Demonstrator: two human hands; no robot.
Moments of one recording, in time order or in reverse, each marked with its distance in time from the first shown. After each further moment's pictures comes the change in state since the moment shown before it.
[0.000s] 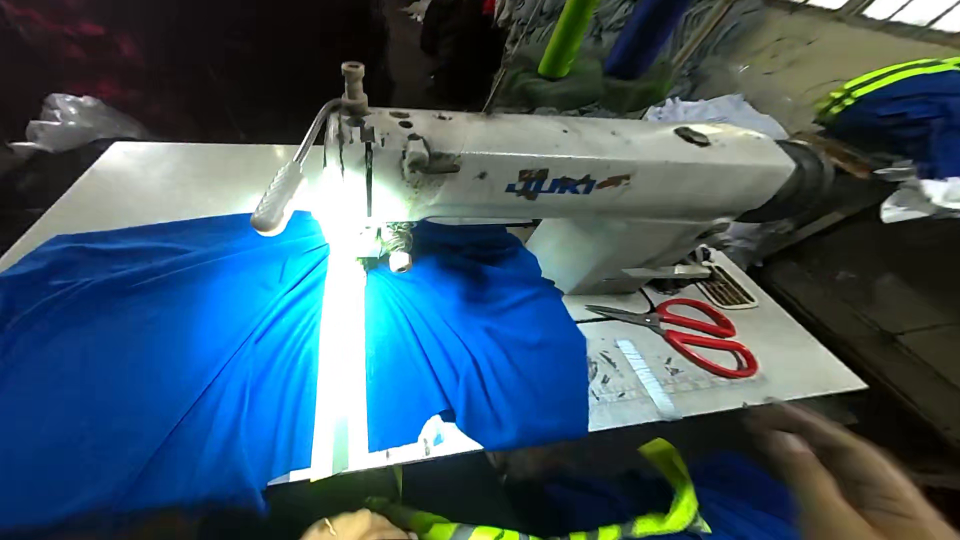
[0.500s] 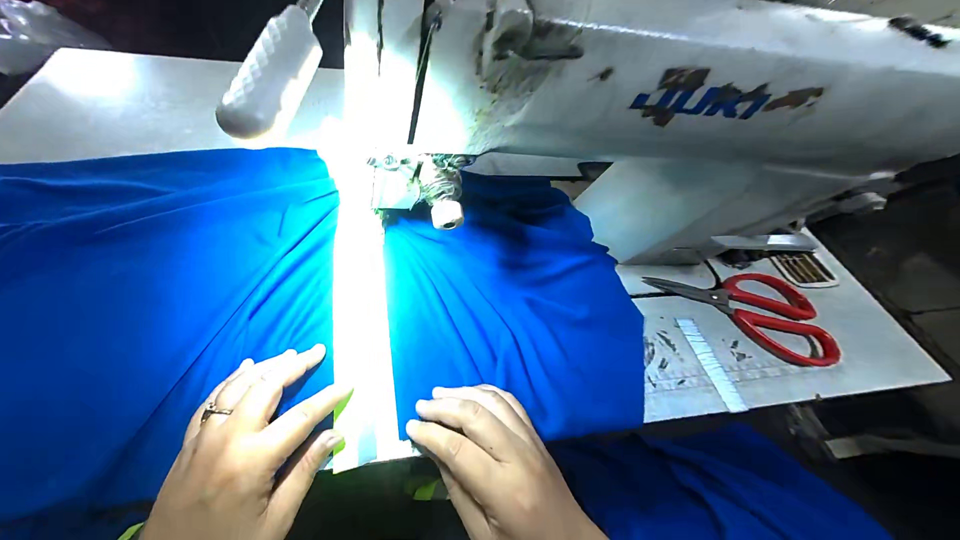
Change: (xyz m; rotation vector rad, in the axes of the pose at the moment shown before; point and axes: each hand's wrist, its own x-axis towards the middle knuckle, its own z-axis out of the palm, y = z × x) left_hand 0.019 -0.054 -0.064 0.385 0.257 -0.128; right_hand -0.035 -0.133 0.207 0.012 -0.379 -0.678
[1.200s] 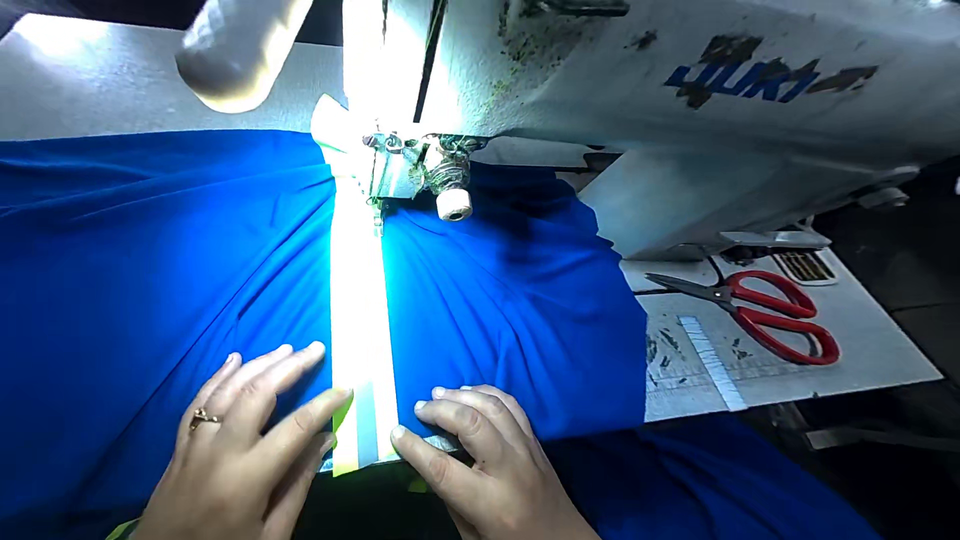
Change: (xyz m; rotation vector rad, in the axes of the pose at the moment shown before) left_hand 0.002 0.005 0.001 0.035 0.021 0.100; right_hand -0.003 0.001 0.000 -0.115 -0.049 -0.058
